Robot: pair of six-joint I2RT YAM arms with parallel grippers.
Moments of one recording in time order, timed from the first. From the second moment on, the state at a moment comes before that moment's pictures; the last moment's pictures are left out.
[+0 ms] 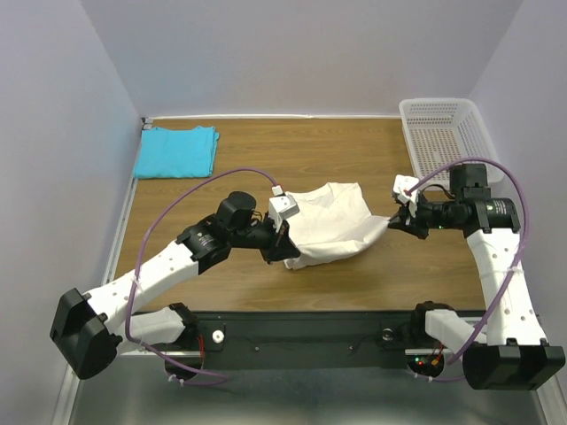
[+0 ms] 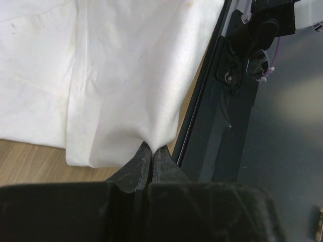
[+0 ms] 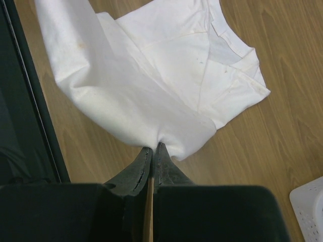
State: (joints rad) left arm -0.78 1.06 0.78 -0.25 0.57 -0.14; right arm -0.03 1.02 1.17 -1.20 -0.87 -1.10
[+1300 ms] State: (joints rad) left arm -0.61 1.28 0.95 -0.23 0.52 0.07; right arm -0.03 1.35 1.27 -0.97 -0.86 -0.98
